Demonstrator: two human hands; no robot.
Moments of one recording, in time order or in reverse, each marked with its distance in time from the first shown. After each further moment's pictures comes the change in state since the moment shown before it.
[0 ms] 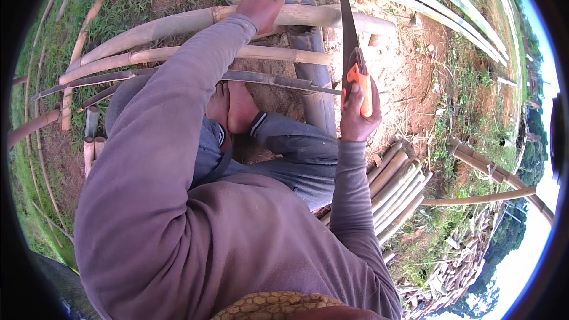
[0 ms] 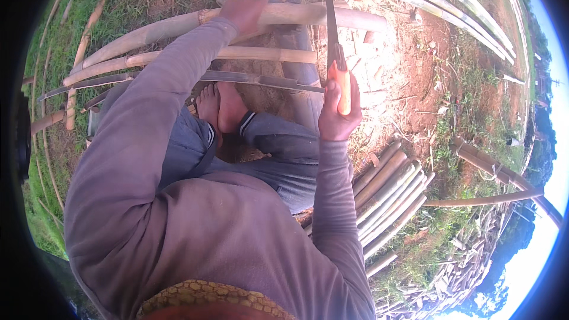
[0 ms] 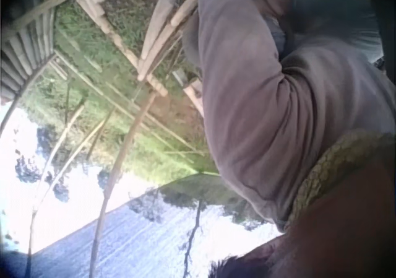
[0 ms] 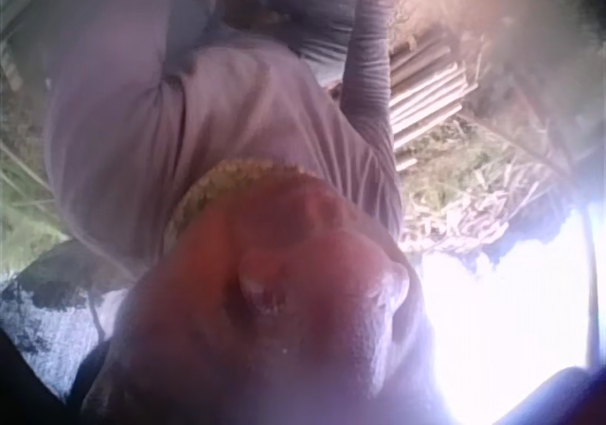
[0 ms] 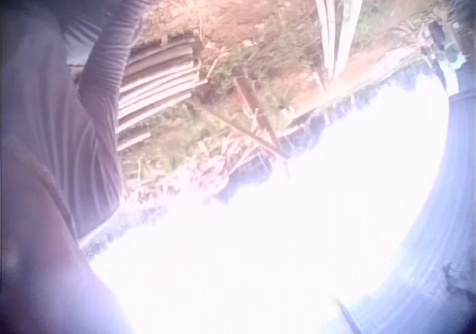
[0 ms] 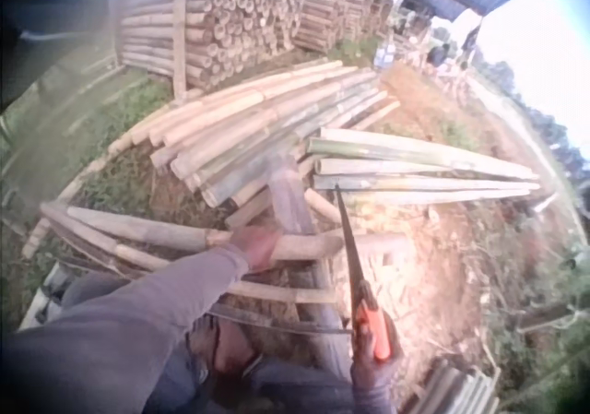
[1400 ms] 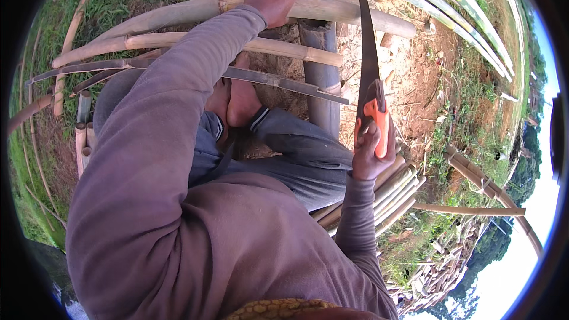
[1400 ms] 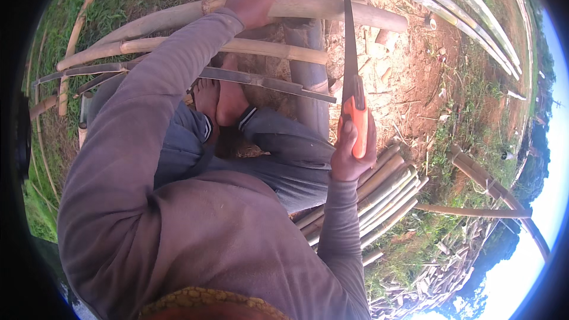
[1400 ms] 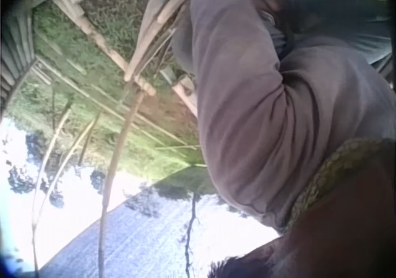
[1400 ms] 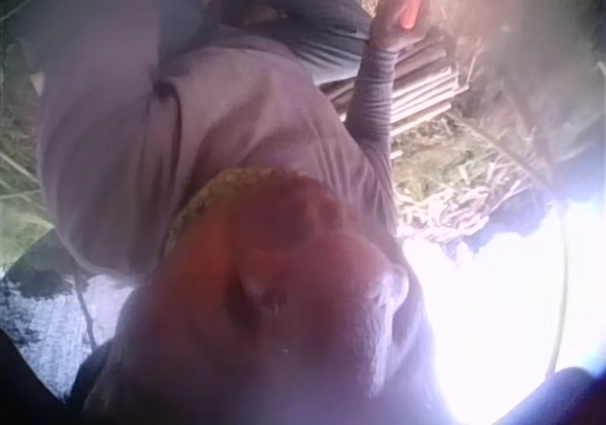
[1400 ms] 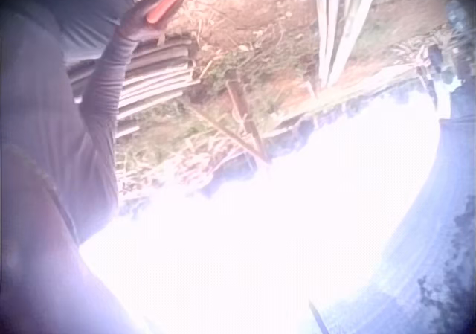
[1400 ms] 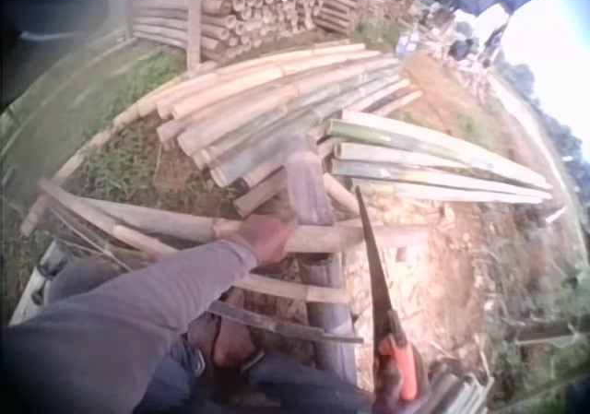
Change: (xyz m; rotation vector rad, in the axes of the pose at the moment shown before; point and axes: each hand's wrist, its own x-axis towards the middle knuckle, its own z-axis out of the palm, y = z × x) left_hand -0.008 0.010 0.007 -0.029 -0.024 -0.044; right_hand -0.035 -0.006 -0.038 0.080 -0.059 -0.084
